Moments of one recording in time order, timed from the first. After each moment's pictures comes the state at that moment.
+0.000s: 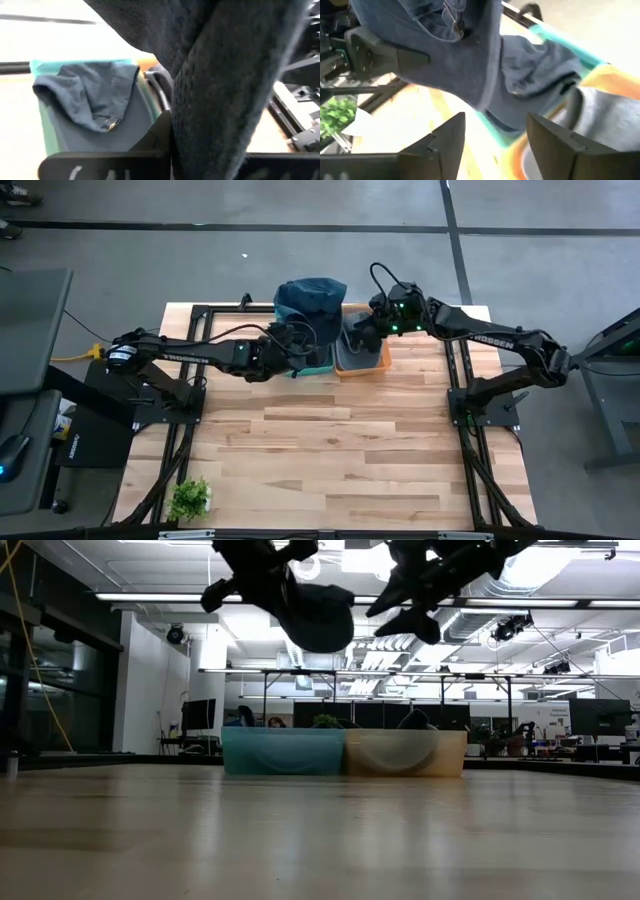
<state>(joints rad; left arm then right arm) -0.01 1.49 1.30 -0.56 -0.80 -1.06 -0.50 1.33 1.07 -0.24 -0.29 0.39</state>
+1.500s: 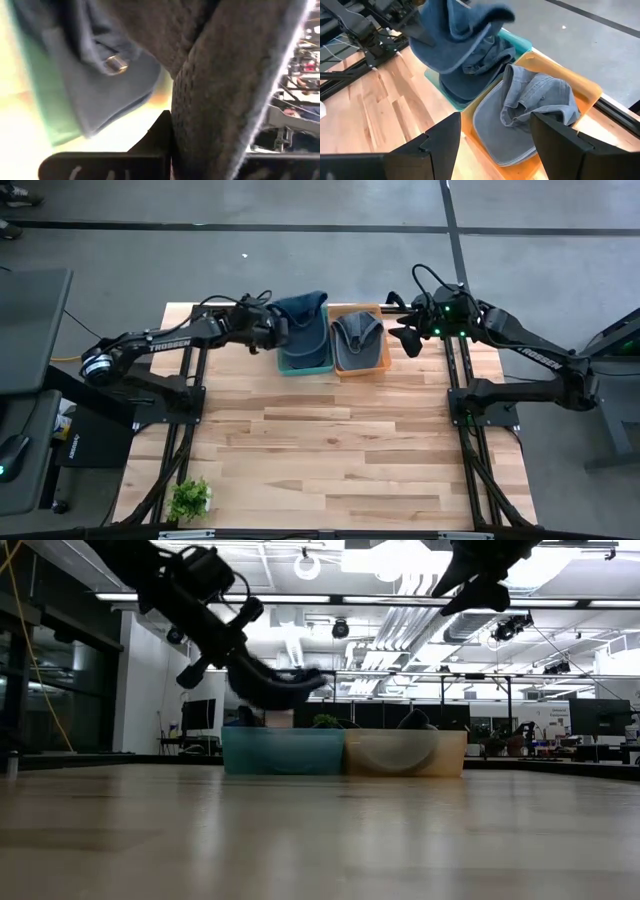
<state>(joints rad) 0.54 1.26 0.82 -0.16 0.22 -1.17 -0.53 0.99 1.07 -0.67 -0.10 0.27</state>
